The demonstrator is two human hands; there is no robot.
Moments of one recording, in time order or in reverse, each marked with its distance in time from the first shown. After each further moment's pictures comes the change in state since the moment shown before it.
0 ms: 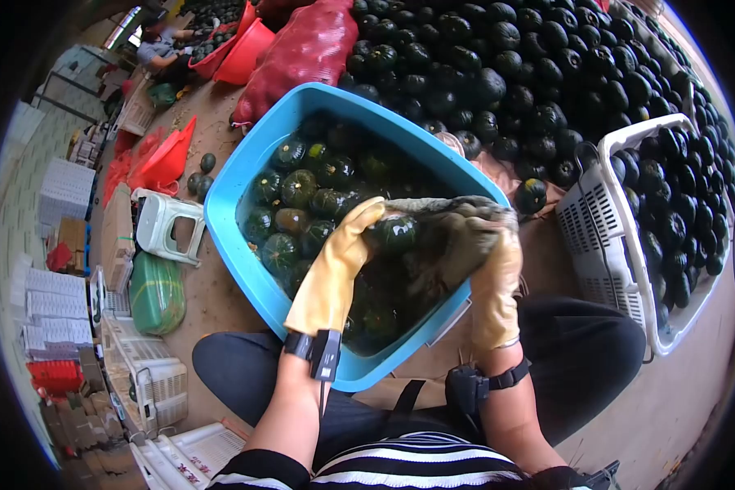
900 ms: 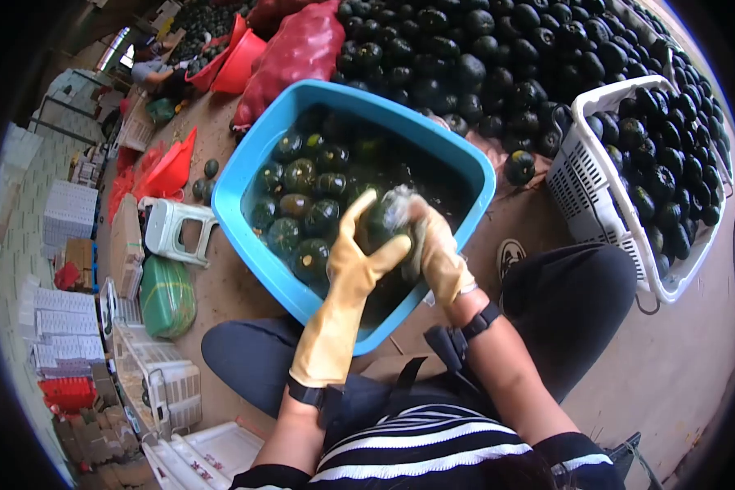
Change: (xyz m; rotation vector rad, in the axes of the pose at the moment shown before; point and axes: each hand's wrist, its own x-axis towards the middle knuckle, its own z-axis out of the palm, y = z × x) left_hand -0.118 -0.022 0.104 0.818 0.233 0.536; right_hand -0.038 0.069 0.006 0.112 -0.186 0.558
